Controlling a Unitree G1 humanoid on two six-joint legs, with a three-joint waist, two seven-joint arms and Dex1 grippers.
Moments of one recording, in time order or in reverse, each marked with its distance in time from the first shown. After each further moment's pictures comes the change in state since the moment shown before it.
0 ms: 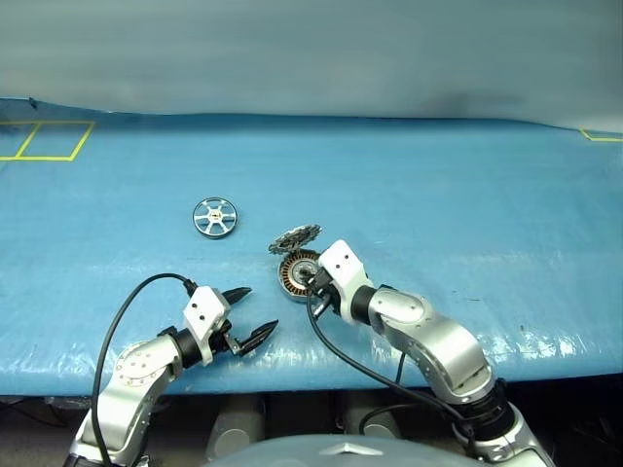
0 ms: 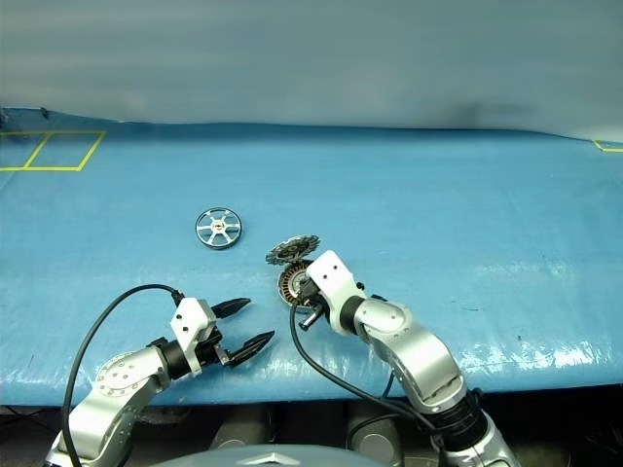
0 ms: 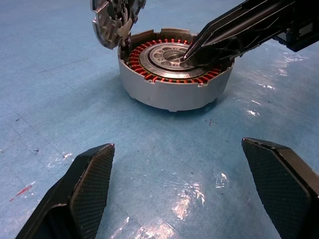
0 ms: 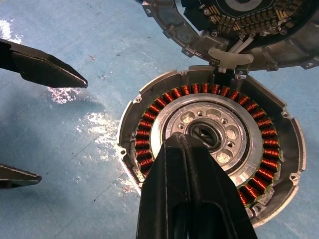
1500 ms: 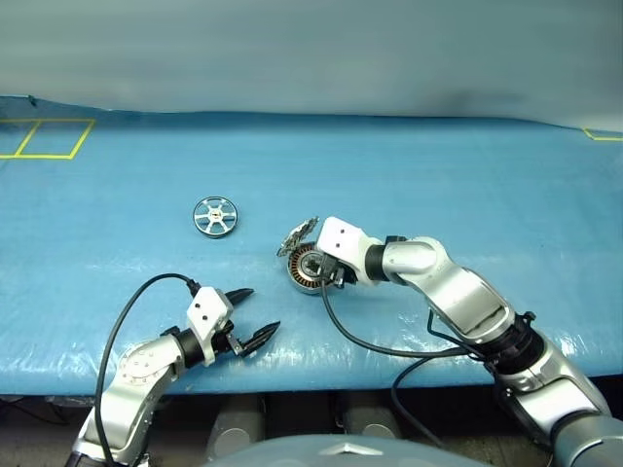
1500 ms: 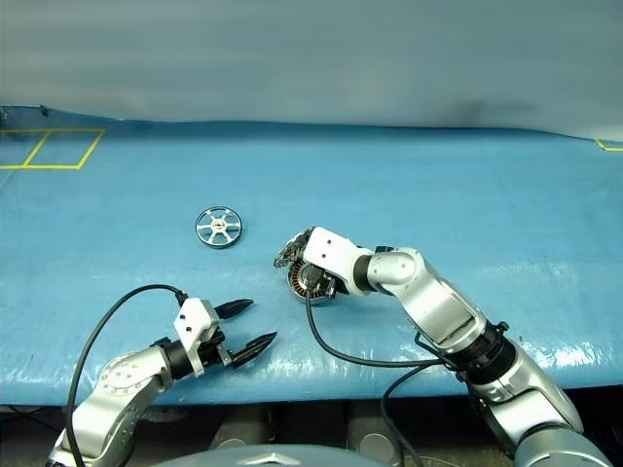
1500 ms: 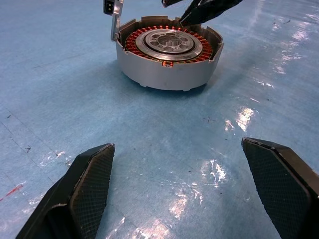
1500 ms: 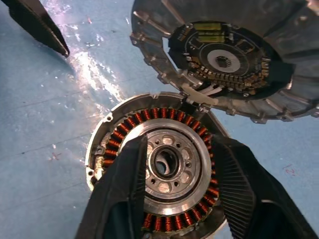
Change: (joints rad) left arm -0.003 -0.001 -0.016 0.010 0.000 0.001 0.003; right arm -0.370 -0.291 0.146 0.173 -0.111 -0.157 0.322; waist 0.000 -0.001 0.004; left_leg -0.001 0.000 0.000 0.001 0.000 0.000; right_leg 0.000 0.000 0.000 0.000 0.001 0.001
